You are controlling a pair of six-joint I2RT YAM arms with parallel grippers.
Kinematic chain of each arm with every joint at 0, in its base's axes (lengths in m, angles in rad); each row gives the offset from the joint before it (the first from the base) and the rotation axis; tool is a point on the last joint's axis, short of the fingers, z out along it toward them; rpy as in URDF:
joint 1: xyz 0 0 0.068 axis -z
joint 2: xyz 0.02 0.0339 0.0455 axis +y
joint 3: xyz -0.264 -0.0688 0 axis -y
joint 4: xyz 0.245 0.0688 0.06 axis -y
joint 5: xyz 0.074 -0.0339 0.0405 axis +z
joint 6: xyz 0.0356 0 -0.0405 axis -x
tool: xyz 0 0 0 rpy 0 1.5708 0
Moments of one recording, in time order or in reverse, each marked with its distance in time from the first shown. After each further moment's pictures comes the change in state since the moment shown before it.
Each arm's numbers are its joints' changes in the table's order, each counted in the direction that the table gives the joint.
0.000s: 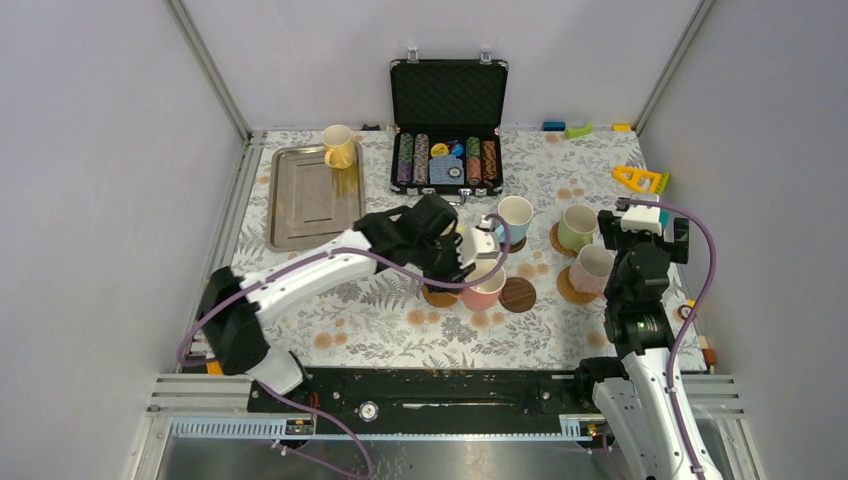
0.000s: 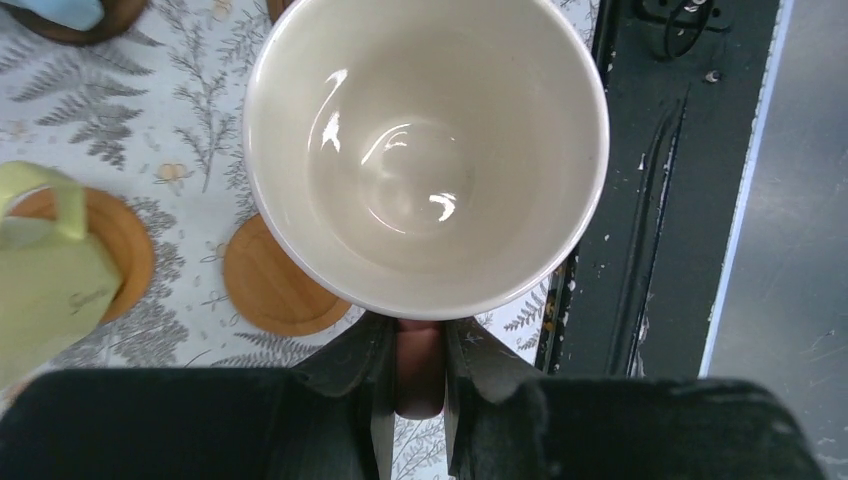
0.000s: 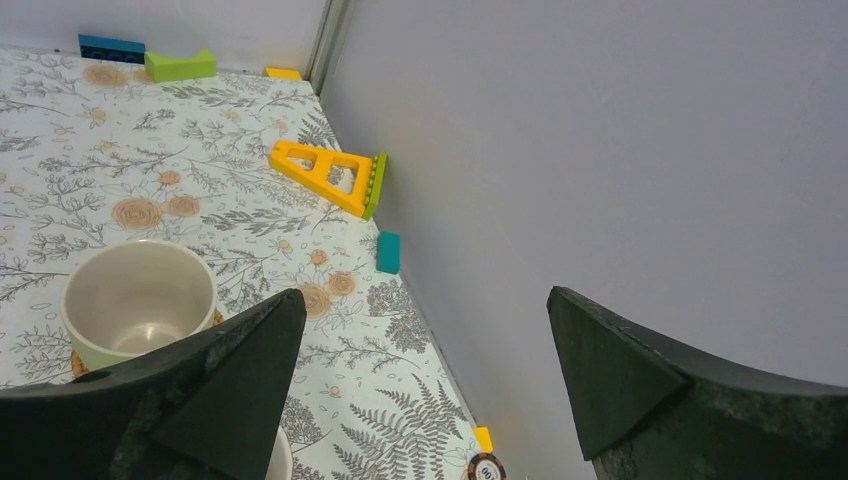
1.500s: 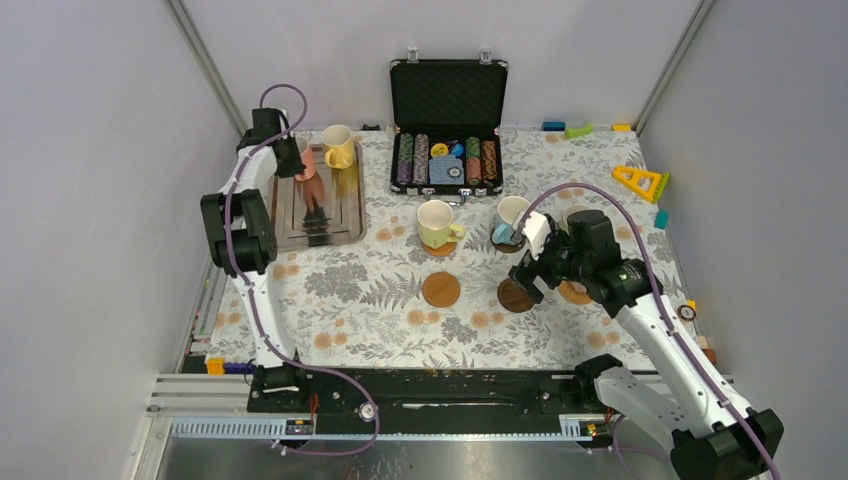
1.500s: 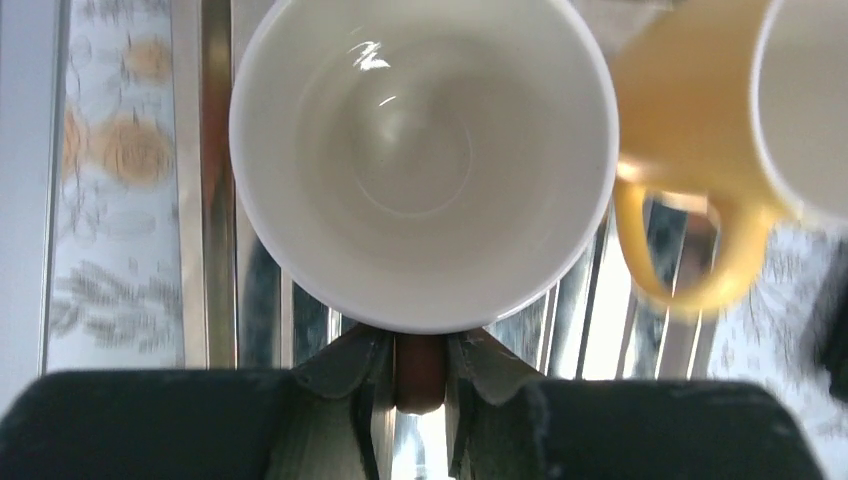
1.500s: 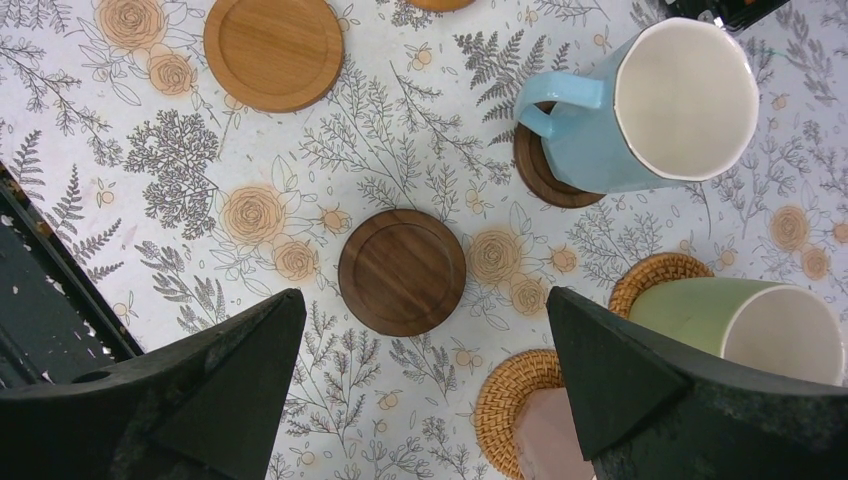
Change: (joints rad) left arm -1.065 0.761 0.606 0.206 0.362 0.475; right arm -0.294 0.340 0.282 -0.692 0.929 0.103
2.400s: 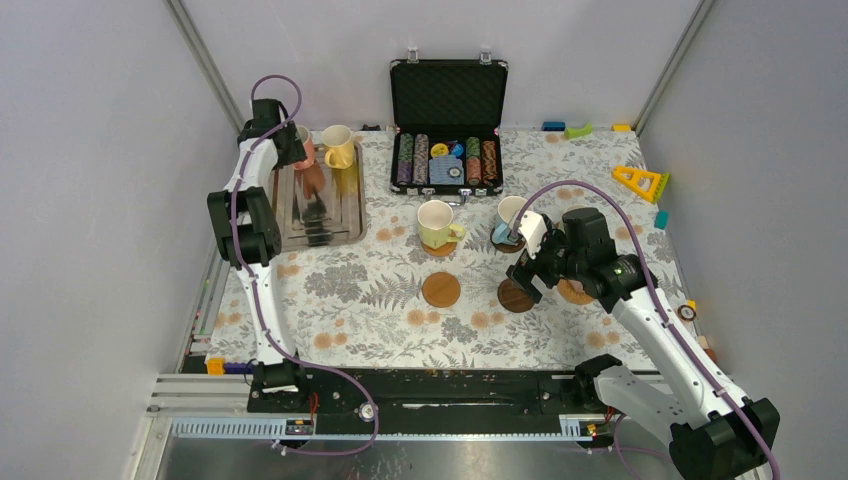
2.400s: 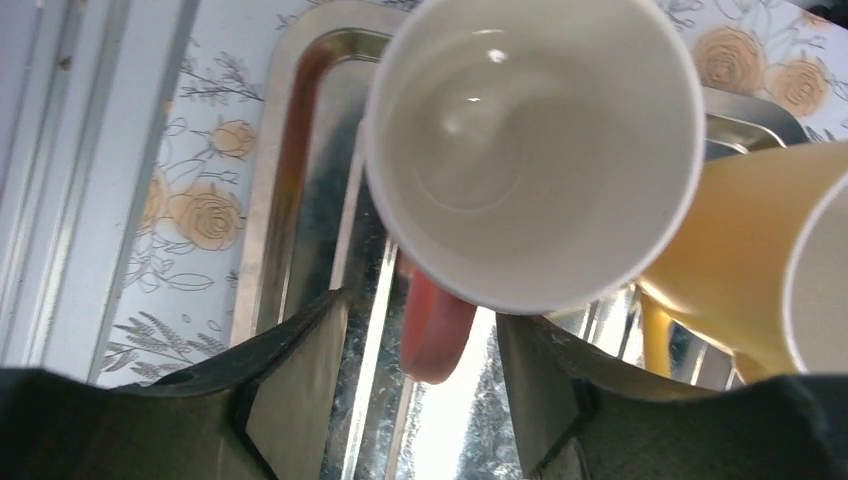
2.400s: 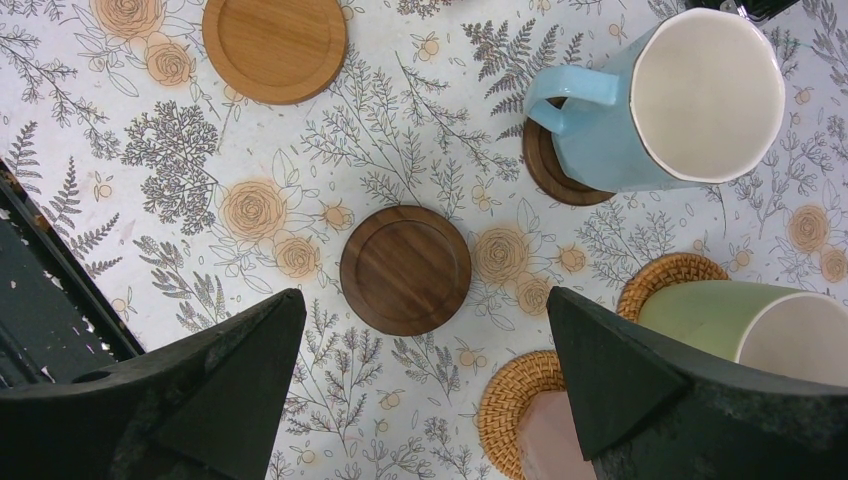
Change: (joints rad) left arm -0.003 0.085 0.161 -0.061 0.139 0.073; right arm -0.003 0.031 0.004 0.001 0.001 0.006
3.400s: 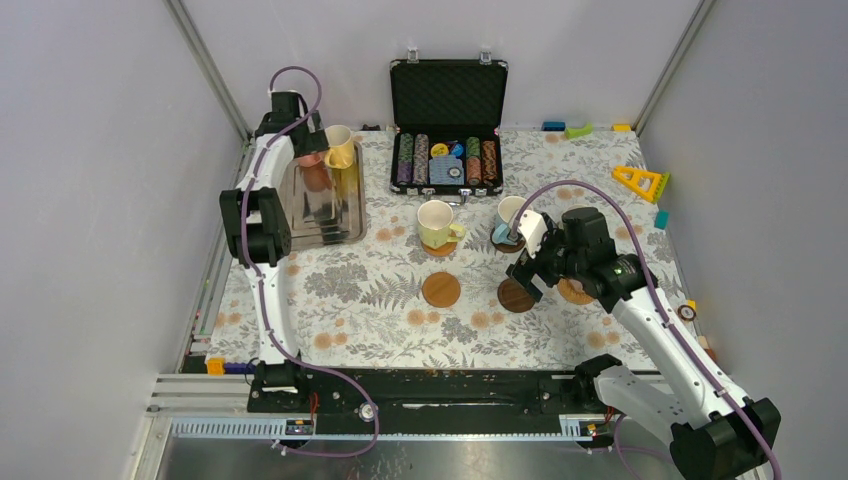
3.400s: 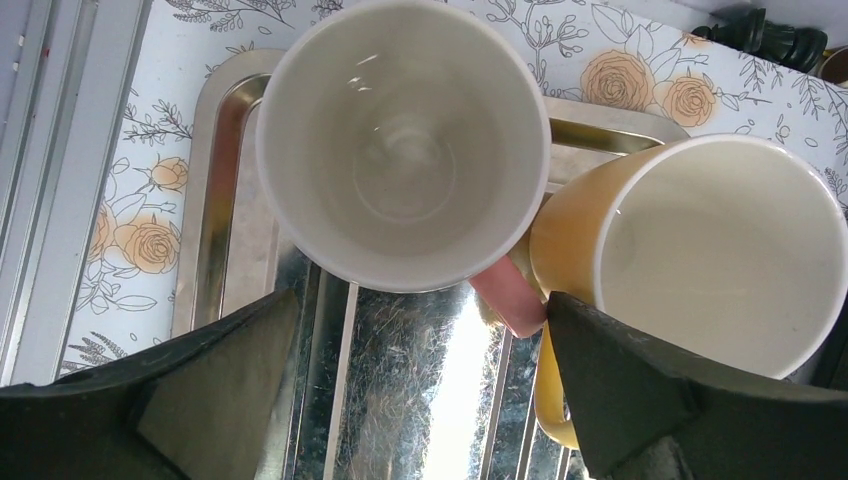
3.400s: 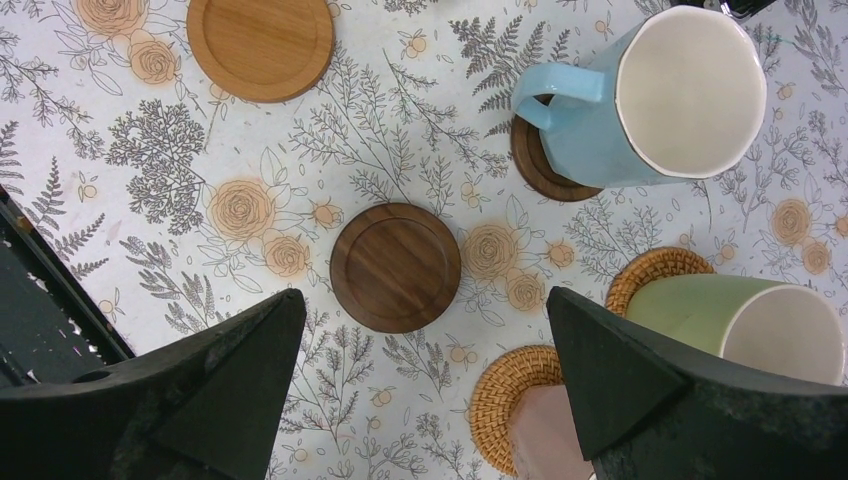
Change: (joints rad) left arm 0.082 -0.001 0.038 0.021 0.045 -0.010; right arm -0.008 0.000 0.006 0.000 -0.034 0.003
